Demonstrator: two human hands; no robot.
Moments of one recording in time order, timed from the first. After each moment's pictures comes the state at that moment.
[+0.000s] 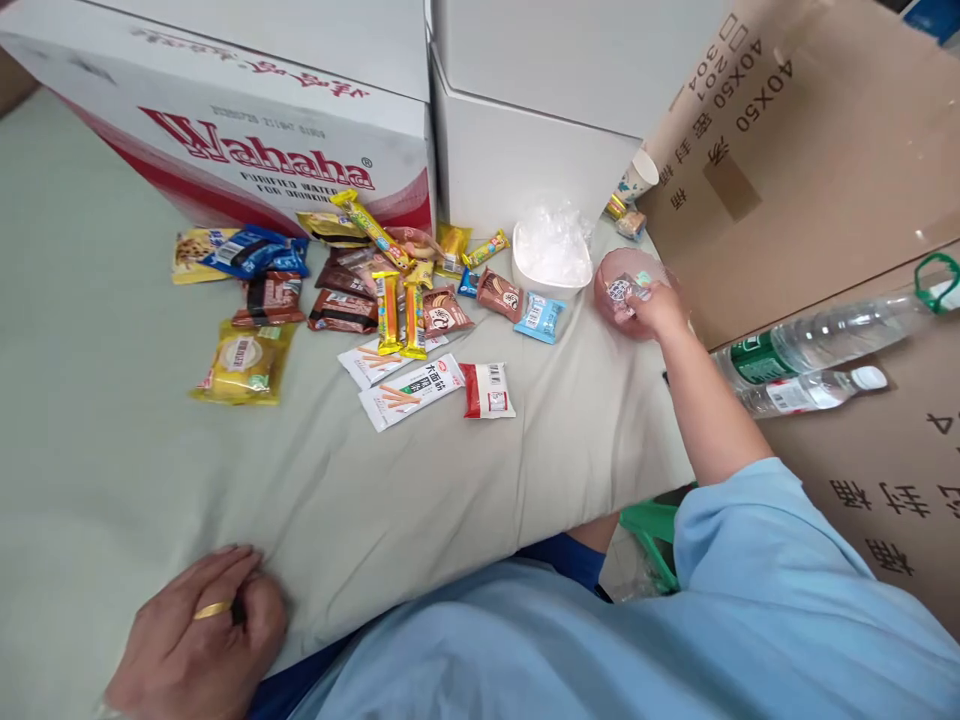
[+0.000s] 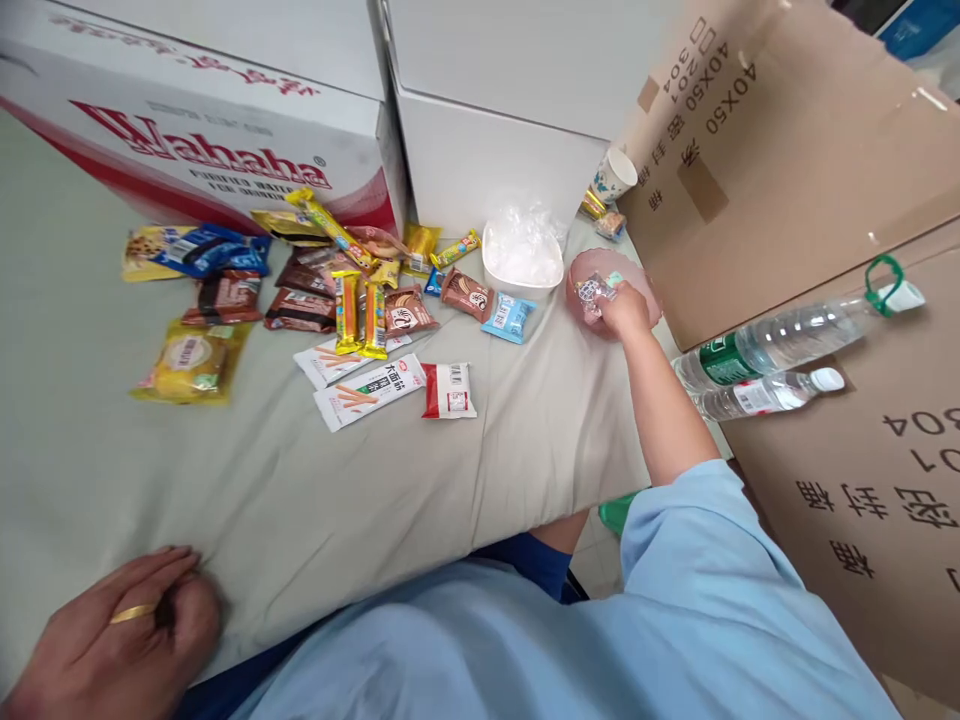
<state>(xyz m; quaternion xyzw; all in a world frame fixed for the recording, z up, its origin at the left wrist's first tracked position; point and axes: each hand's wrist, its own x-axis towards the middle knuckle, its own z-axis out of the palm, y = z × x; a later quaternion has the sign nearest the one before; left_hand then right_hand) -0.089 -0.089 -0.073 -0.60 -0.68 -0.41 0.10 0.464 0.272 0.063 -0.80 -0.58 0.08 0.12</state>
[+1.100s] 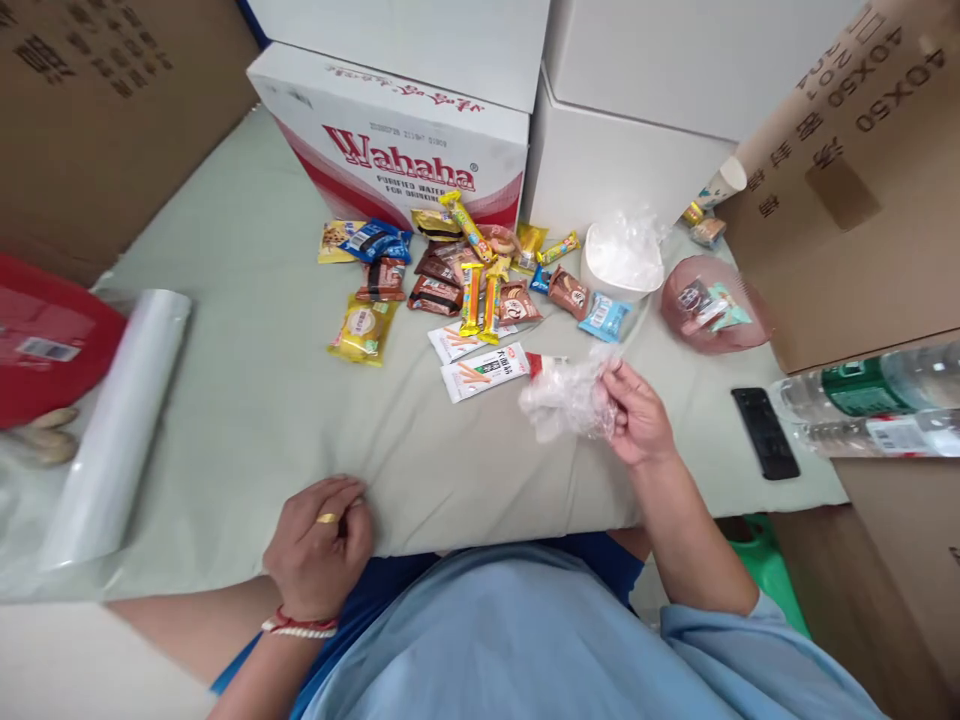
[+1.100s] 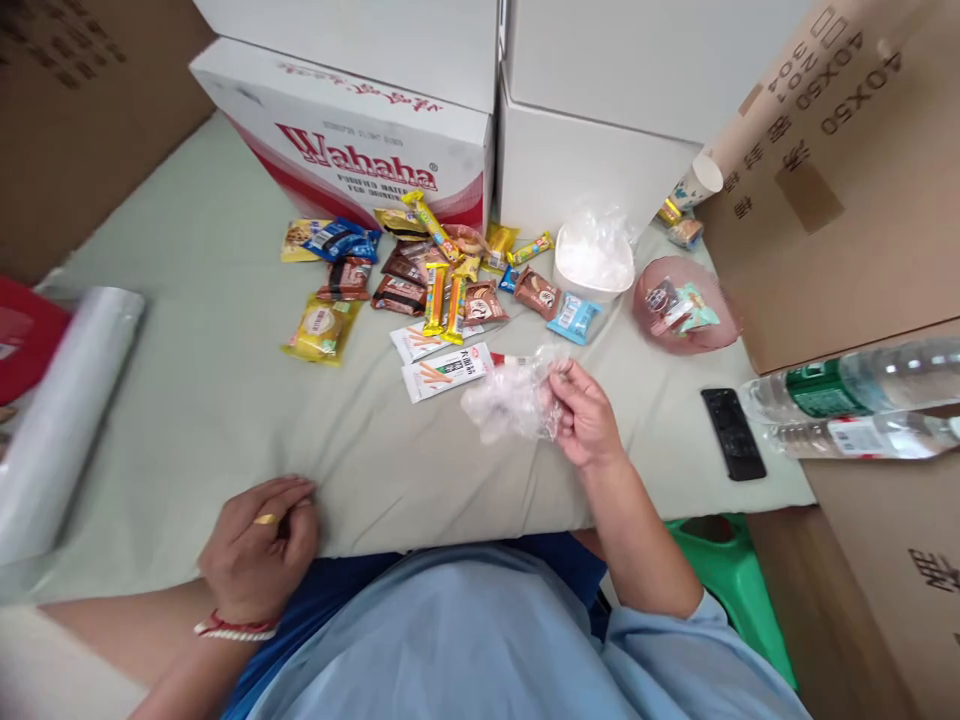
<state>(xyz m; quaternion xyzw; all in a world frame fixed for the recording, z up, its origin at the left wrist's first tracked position) -0.067 -0.095 -0.048 -0.62 -0.67 -0.41 0.04 0.284 0.084 0.056 -0.44 -0.33 0.69 0.47</state>
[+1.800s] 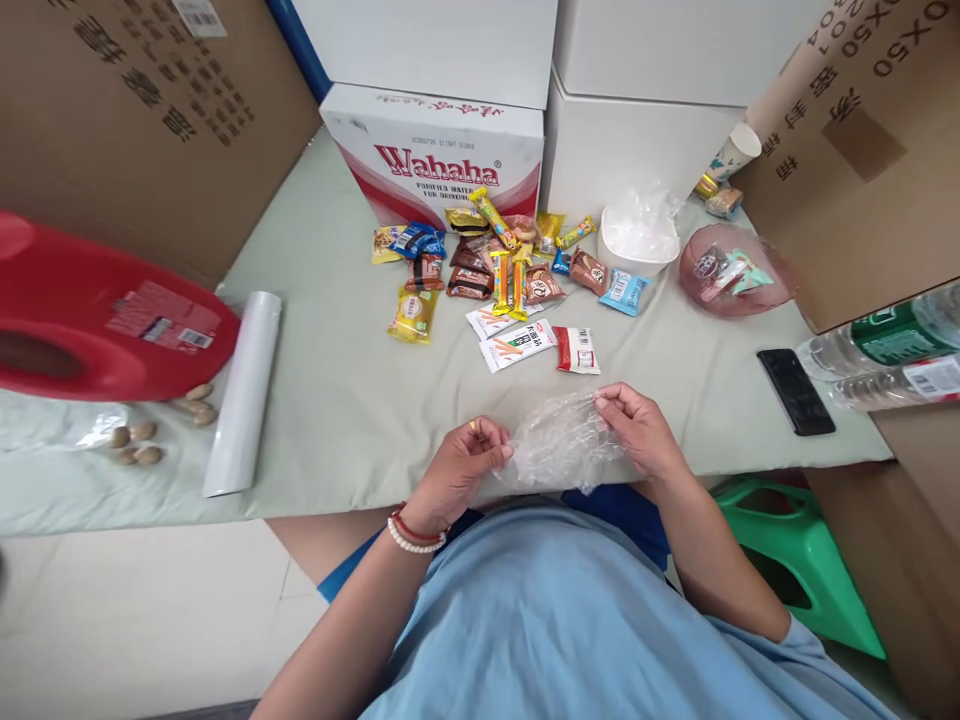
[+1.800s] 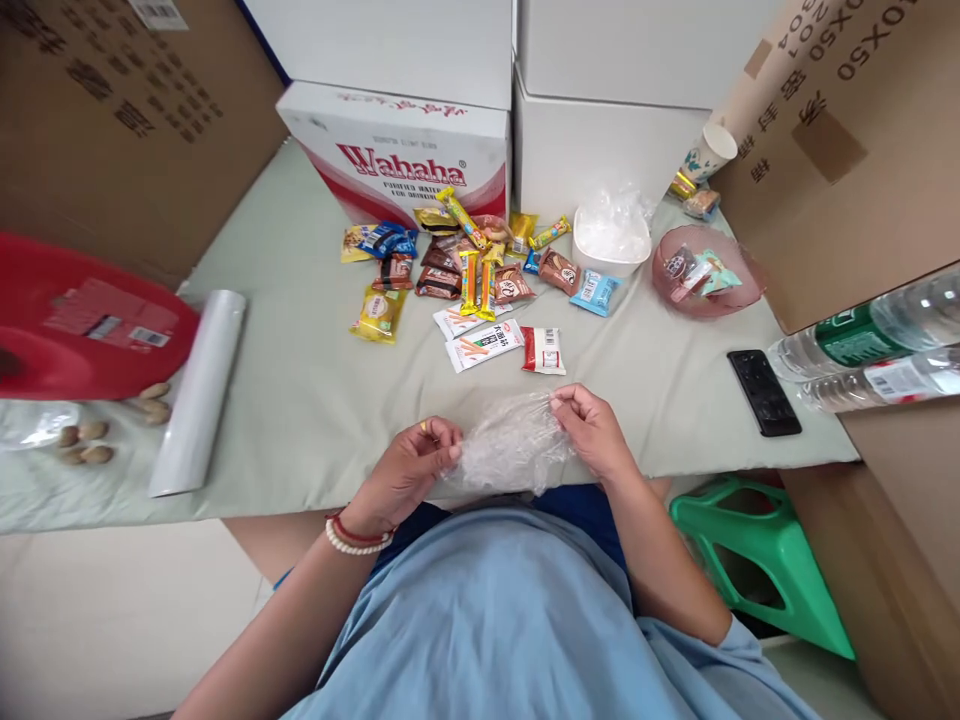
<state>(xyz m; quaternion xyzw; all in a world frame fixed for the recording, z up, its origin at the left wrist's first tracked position) 0.009 -0.056 0.024 -0.29 -0.47 -0.47 -0.69 0.274 0.004 0.030 -0.54 -0.50 0.56 0.38</state>
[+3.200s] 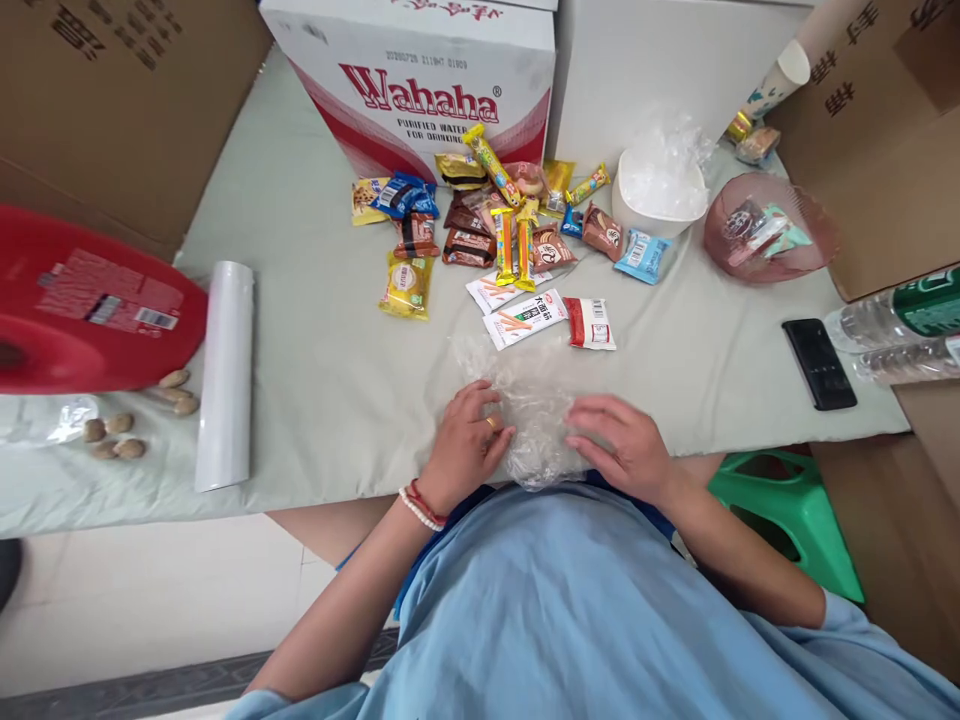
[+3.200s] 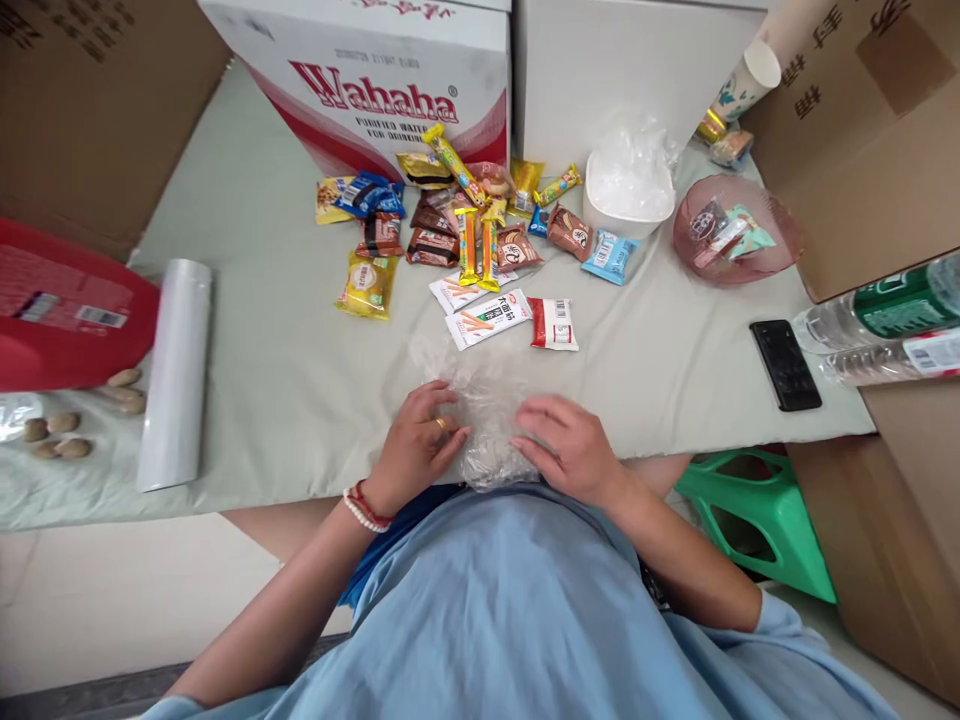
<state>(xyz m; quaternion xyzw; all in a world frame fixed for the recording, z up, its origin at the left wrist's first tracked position) -0.021 -0.054 -0.021 -0.77 -0.52 -0.30 -0.19 0.248 -0.029 0.034 -0.36 -0.84 0.29 0.27</state>
